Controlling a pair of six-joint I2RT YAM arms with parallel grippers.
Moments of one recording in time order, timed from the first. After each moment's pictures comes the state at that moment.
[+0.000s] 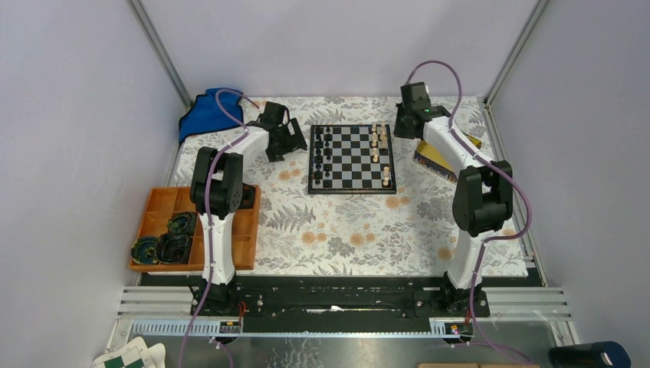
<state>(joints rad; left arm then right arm) -0.20 2.16 1.61 -0.41 0.10 -0.60 0.22 1.93 1.64 -0.56 0.16 0.33</state>
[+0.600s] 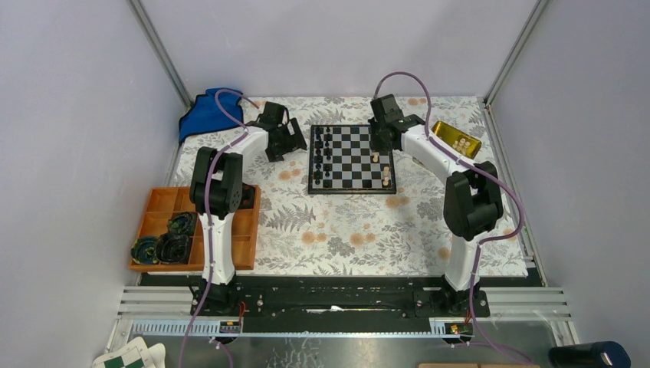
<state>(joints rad) -0.20 2.16 1.60 -0.40 0.11 -0.60 0.42 1.93 1.60 -0.60 0.16 0.30</state>
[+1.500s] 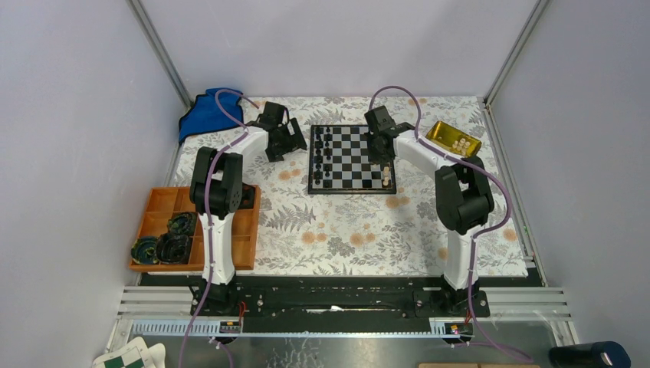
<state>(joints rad) -0.20 2.16 1.60 -0.40 0.11 -0.60 0.44 2.00 1.55 -0.59 0.16 0.29</state>
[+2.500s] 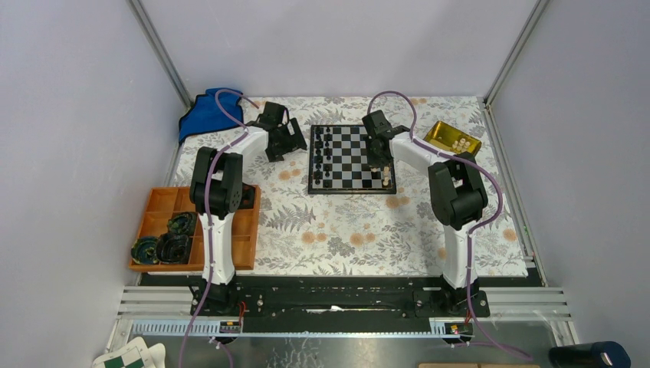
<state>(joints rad) -0.20 2.16 1.60 -0.40 0.11 -0.60 0.44 2.07 1.55 -0.56 0.18 0.28</state>
